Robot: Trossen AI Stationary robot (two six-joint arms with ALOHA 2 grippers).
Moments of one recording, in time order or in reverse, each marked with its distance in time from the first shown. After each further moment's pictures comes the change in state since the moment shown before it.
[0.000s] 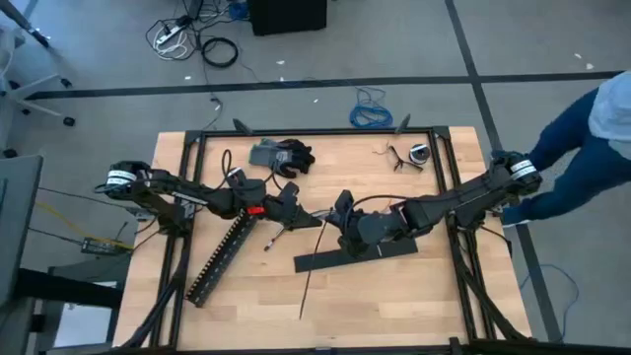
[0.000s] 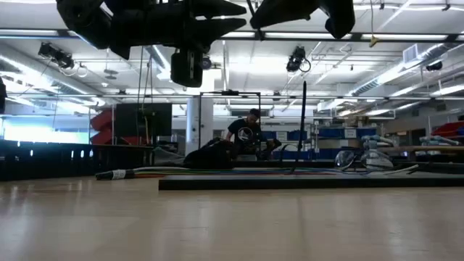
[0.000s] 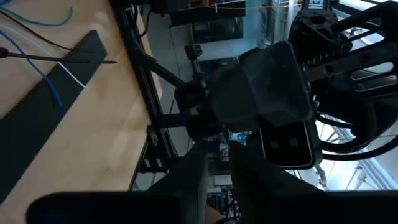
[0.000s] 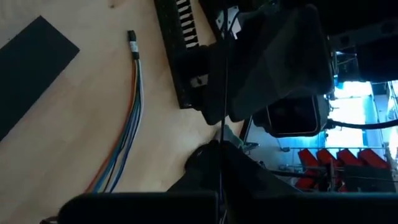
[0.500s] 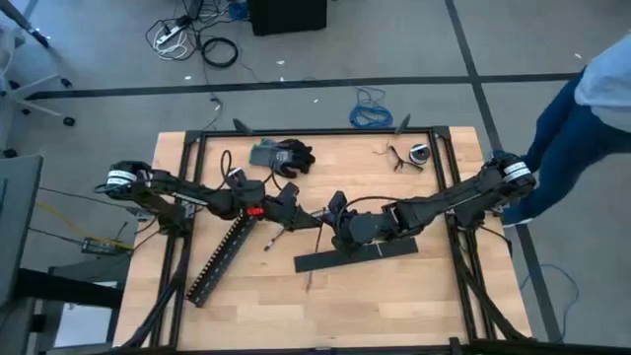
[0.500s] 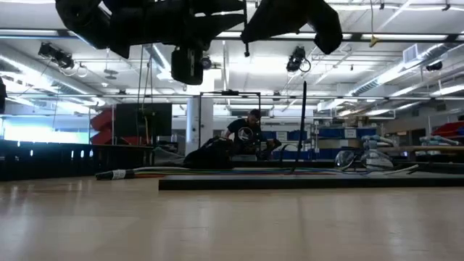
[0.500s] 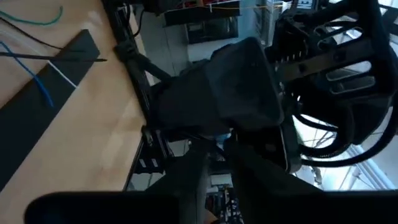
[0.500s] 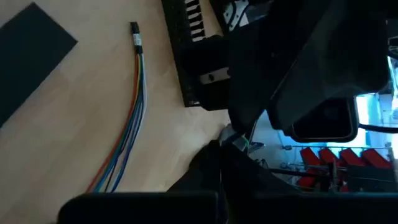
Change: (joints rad) left arm -0.004 0.003 -0.003 0.025 0.007 0.001; right arm -0.022 0.064 0.000 0.051 -0.013 -0.029
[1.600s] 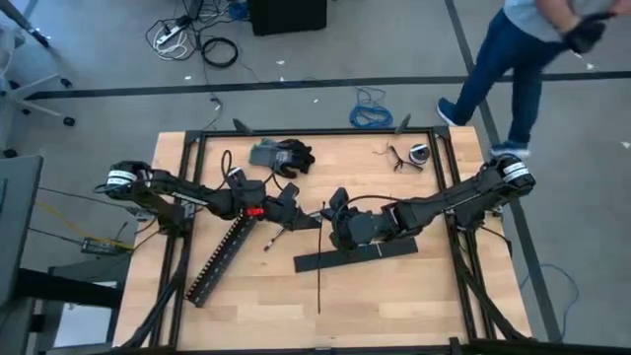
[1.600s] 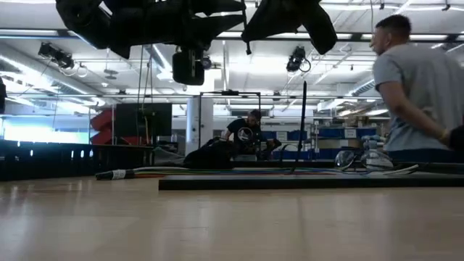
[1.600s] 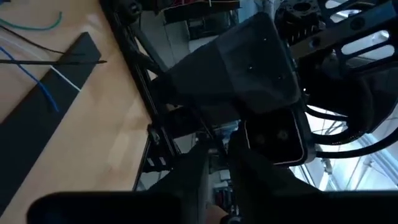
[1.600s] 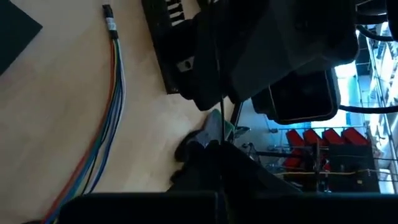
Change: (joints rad) left arm 0.000 0.001 0.002 -0.008 0.003 0.079; right arm 0.002 0.000 0.000 0.019 0.088 0.012
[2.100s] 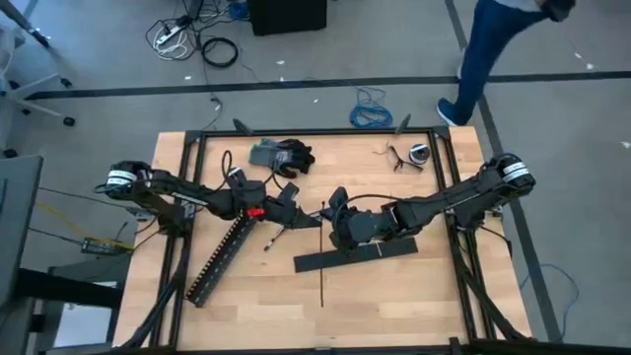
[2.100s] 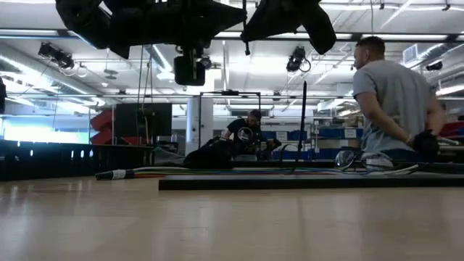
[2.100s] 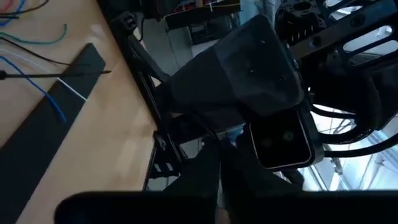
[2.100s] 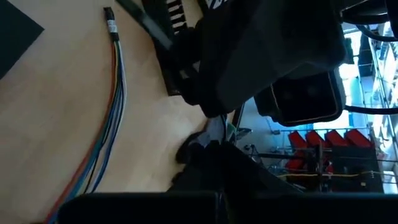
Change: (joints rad) left arm 0.000 0.000 0.000 -0.007 -0.032 0.074; right arm -0.001 0.000 0.000 0.002 -0.015 0.003
